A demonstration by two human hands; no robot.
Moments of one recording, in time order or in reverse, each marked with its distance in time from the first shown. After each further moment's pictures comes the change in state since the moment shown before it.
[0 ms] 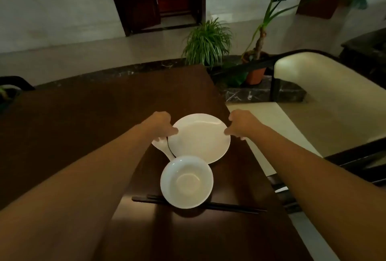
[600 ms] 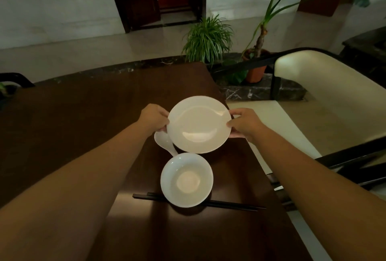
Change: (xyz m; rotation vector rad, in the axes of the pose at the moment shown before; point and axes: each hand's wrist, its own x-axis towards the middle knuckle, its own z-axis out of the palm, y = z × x) left_hand -0.008 -0.003 -0.011 -0.458 0.210 -0.099; right_hand -0.012 0.000 0.000 0.992 0.032 0.156
